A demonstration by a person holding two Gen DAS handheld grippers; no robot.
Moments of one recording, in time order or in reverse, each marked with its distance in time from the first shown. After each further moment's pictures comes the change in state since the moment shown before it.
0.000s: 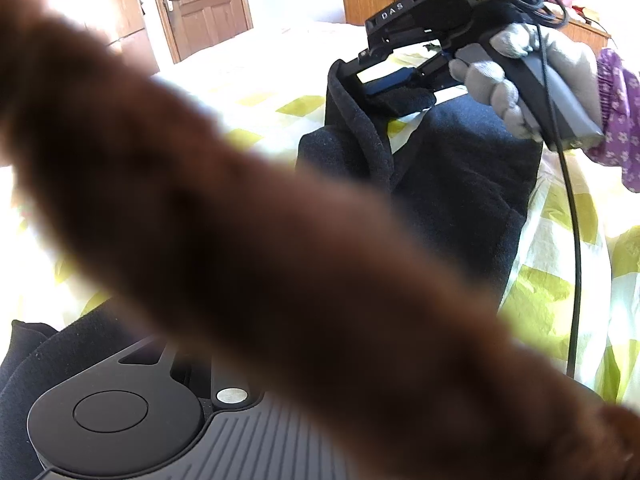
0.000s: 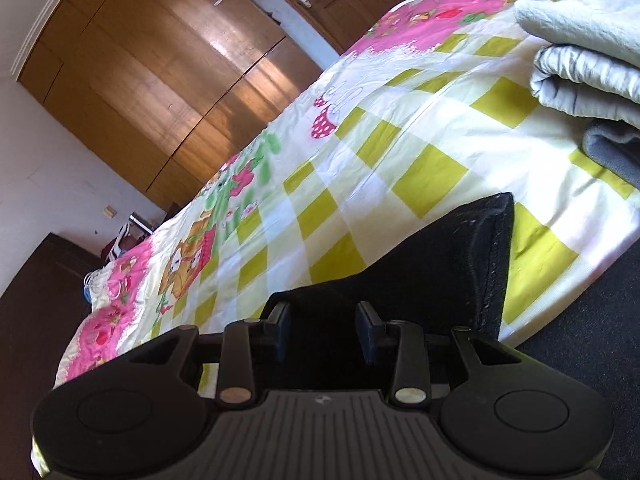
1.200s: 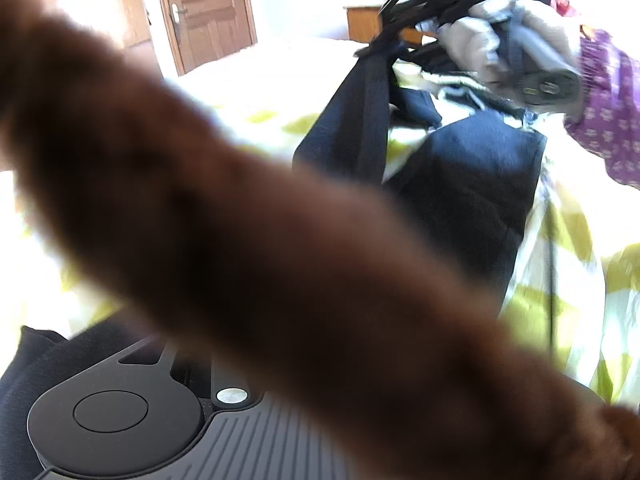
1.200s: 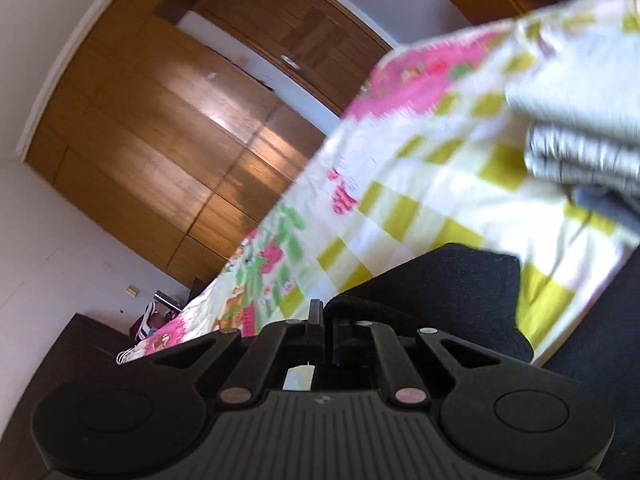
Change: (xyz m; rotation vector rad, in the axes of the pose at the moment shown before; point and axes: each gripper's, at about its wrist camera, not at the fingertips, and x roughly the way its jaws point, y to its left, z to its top) left arm -0.013 0.004 0.003 -0.017 -0.074 0.007; right arm -0.070 0.040 0.019 0.075 -0.209 0.063
